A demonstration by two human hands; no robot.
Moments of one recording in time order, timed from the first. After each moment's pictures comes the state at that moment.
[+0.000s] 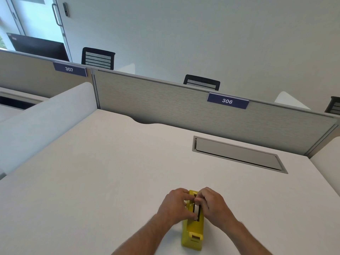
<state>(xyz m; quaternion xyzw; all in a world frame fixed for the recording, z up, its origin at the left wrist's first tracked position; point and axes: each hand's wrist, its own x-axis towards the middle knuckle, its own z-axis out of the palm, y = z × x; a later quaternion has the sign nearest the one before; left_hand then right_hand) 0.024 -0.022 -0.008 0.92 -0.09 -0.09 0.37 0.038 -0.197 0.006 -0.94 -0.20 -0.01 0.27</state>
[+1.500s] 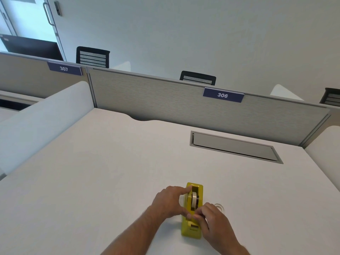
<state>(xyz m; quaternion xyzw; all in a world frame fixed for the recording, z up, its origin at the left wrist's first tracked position) 0.022 -0.005 -0.024 0.94 -0.10 -0.15 0.30 -0.043 -0.198 -0.008 -0.94 -0.20 -0.07 0.27</state>
